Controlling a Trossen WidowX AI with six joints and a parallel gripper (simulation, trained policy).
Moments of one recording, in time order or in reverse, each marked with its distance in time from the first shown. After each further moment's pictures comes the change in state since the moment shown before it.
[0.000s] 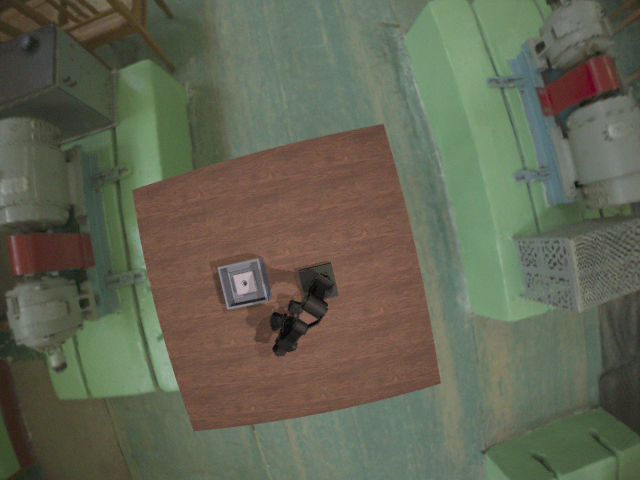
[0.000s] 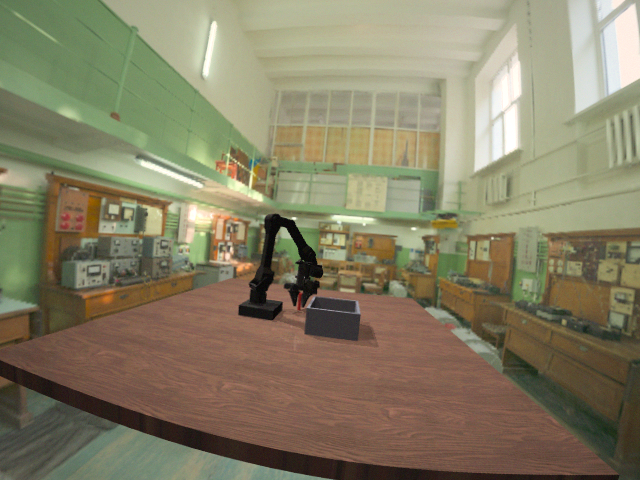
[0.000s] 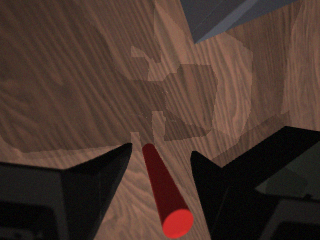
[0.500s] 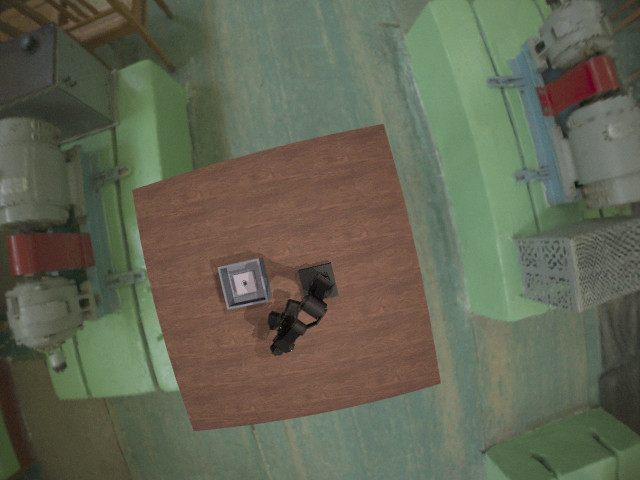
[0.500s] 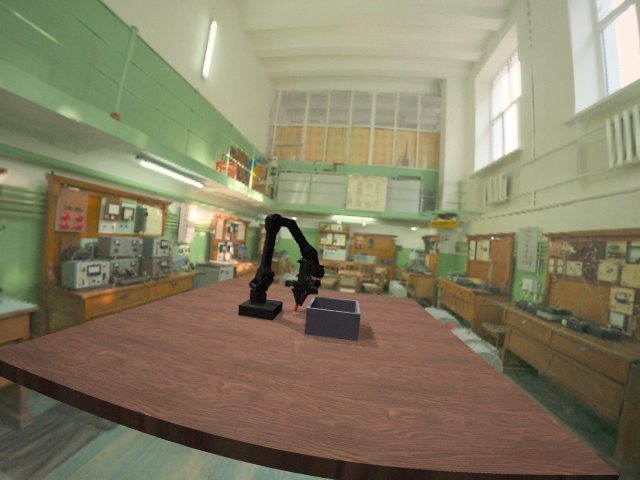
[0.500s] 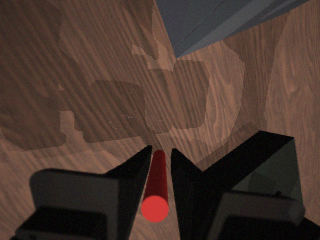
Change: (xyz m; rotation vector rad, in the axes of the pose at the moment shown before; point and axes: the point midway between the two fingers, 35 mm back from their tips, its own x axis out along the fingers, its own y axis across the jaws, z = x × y) arm -0.005 -0.011 0.012 -0.010 -0.024 -0.069
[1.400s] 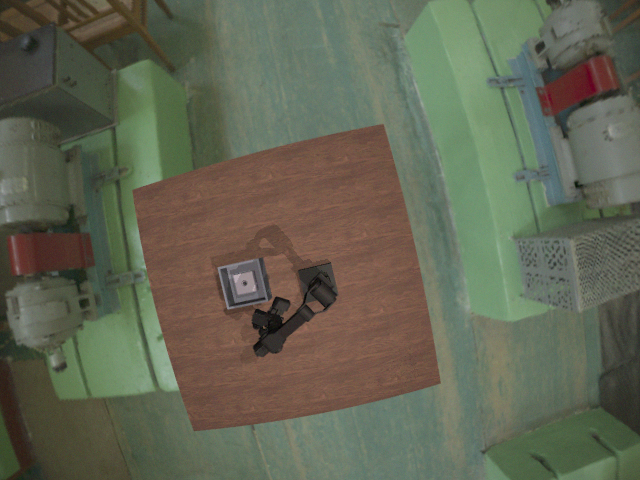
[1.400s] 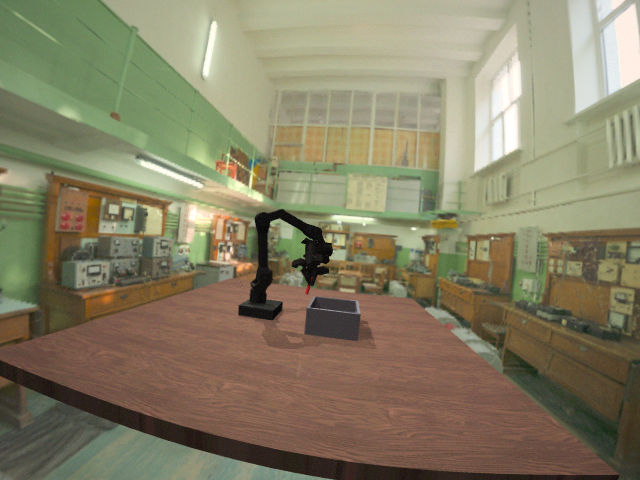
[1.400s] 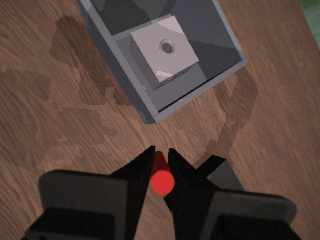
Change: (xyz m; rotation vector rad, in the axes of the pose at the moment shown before) arm -0.087 -0.044 0.081 0.143 -0.163 0.035
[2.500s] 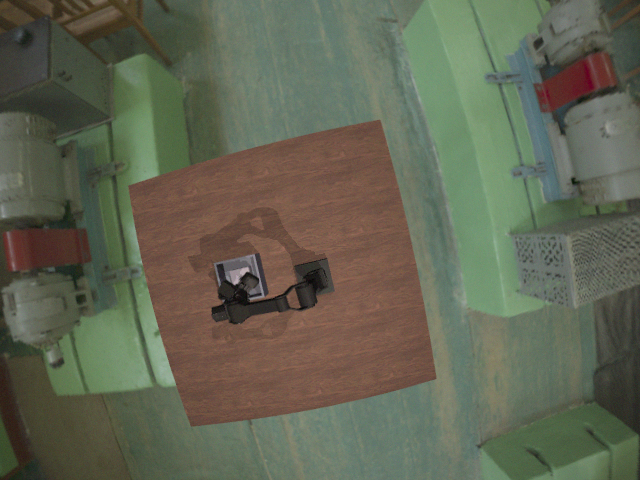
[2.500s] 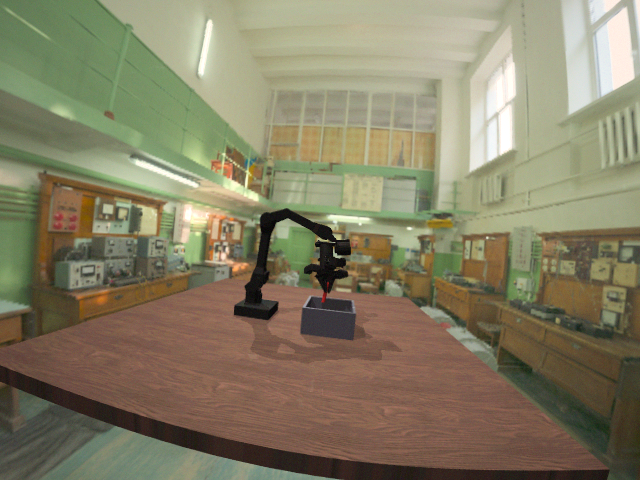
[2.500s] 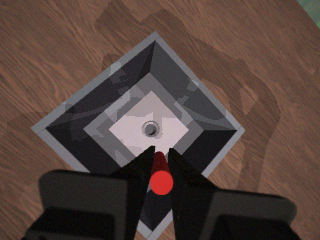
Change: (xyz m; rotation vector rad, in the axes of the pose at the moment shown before) arm 0.054 -0.015 0.131 0.222 0.006 0.021
